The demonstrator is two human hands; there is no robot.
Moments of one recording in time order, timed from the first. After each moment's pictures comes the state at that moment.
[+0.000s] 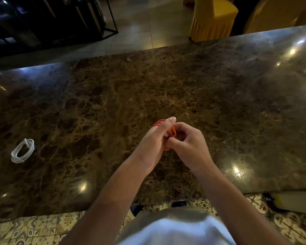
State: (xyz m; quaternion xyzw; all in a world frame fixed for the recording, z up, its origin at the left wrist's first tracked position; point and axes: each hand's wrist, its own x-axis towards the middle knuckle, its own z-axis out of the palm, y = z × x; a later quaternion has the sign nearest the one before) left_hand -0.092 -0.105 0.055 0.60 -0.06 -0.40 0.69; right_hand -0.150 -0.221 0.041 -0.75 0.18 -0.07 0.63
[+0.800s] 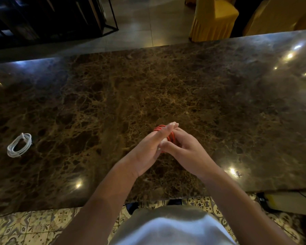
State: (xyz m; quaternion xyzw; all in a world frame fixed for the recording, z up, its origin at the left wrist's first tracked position) left_hand -0.090 -0.083 0.046 0.58 -0.09 -0.47 0.66; right_hand -0.164 -0.222 0.050 -0.79 0.05 0.02 0.61
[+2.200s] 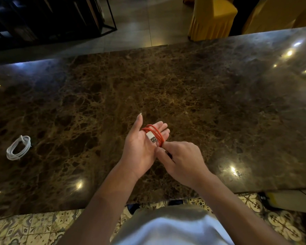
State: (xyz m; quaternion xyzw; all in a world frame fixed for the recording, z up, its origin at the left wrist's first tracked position) left_hand -0.091 -0.081 0.053 0.43 0.14 -0.39 0.80; right_hand -0.169 -0.209 0.022 -0.94 0.00 -0.08 0.34
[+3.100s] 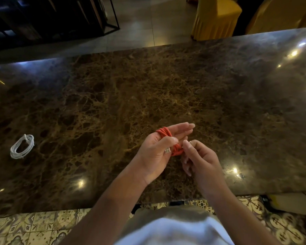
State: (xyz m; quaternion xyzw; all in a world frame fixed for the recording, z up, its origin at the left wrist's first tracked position) left_hand -0.107 -0.096 0.050 0.46 -0.06 -0.41 0.79; right_hand -0.201 -0.223 0.024 -0.60 0.16 -0.07 0.78
